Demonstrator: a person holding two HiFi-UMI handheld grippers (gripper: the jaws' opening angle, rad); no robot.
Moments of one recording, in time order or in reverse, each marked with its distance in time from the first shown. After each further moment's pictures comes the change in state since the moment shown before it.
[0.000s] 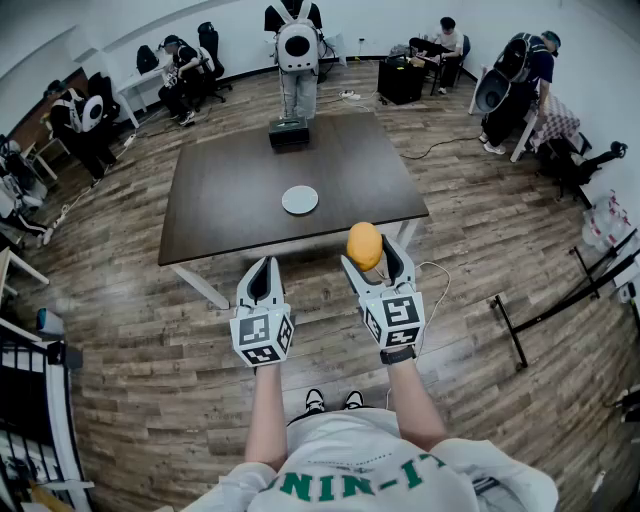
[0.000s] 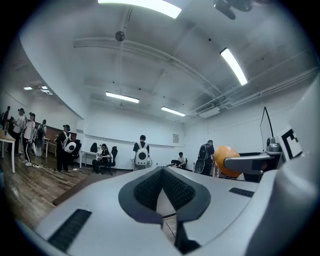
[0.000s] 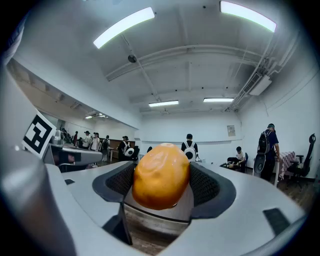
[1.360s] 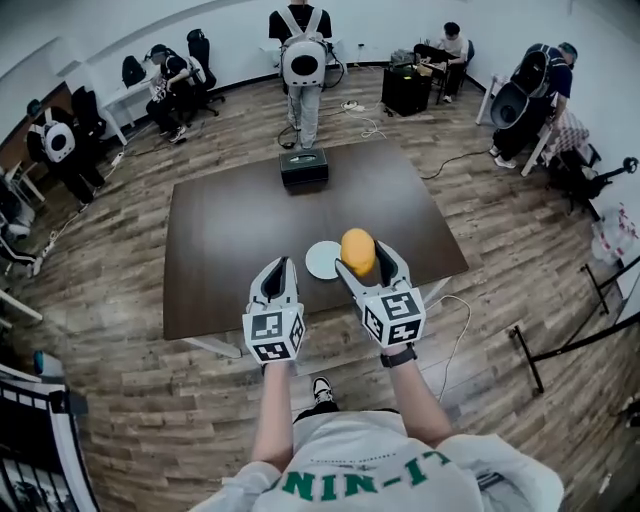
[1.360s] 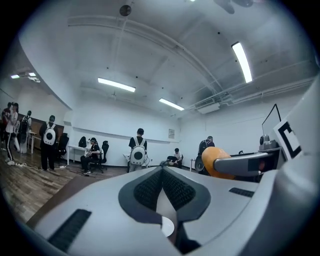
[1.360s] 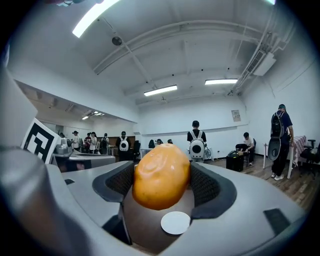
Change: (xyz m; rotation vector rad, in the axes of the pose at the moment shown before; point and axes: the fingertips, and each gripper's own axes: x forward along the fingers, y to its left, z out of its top) left arm 0.305 0.169 -0.013 -0.001 0.049 -0.114; right arm 0.350 -0.014 -0.027 0.085 0.092 0.033
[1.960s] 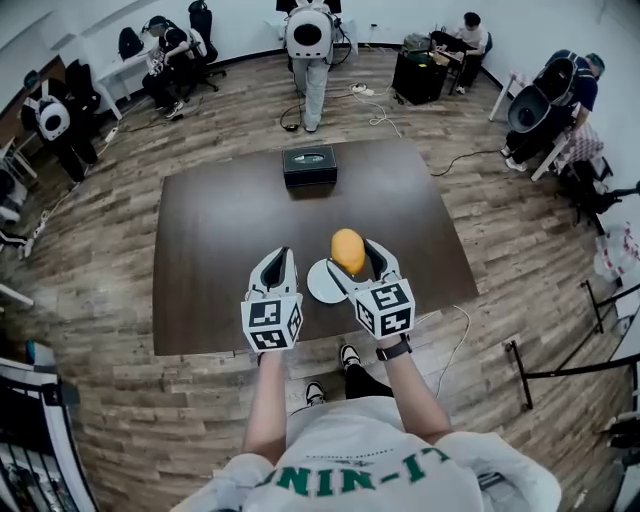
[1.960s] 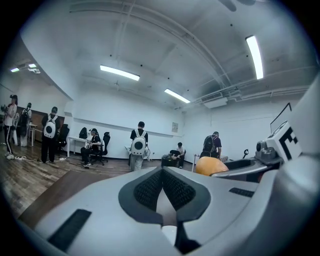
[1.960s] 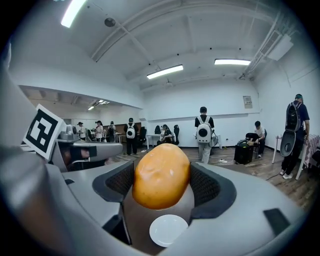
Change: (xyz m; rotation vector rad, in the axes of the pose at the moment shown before) left arm 0.163 0.070 -0.027 -0.047 0.081 0.004; right arm 0.175 -0.057 -0.042 -0.016 0.174 0.086
